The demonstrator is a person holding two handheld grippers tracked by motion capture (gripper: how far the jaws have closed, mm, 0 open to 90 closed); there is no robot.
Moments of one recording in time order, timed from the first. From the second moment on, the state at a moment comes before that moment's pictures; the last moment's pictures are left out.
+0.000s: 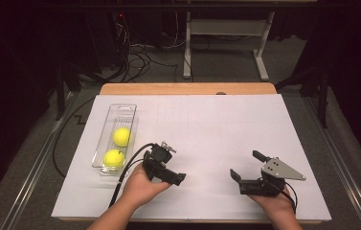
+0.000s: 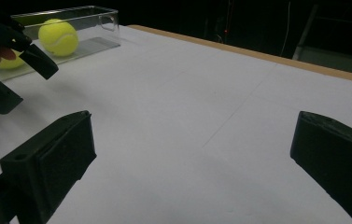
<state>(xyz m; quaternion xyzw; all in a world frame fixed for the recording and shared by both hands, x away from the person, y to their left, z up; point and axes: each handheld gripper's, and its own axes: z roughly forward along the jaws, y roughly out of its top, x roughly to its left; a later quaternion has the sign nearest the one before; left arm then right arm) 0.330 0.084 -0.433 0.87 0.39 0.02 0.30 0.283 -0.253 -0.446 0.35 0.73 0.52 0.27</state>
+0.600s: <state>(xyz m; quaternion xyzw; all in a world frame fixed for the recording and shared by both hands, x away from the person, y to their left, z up) 0.312 0.110 -0.439 0.81 0.33 0.07 0.49 0.281 -0.257 -0.447 0.37 0.72 0.53 0.27</state>
